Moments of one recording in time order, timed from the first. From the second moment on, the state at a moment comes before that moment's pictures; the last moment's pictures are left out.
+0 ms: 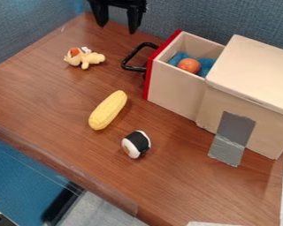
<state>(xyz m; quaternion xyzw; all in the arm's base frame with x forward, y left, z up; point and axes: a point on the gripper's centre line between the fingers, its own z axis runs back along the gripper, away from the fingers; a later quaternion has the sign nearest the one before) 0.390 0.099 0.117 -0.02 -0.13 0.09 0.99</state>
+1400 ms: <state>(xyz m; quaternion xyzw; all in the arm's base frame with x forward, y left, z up) 0.442 -0.022 0.107 -0.06 -0.13 -0.07 0.99</state>
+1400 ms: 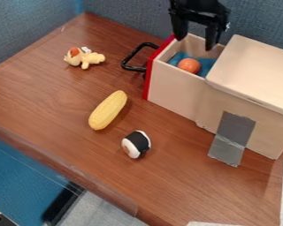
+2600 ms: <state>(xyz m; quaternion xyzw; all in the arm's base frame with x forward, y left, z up) 0.416 -0.023 0.060 -0.03 -0.07 -0.09 0.99</state>
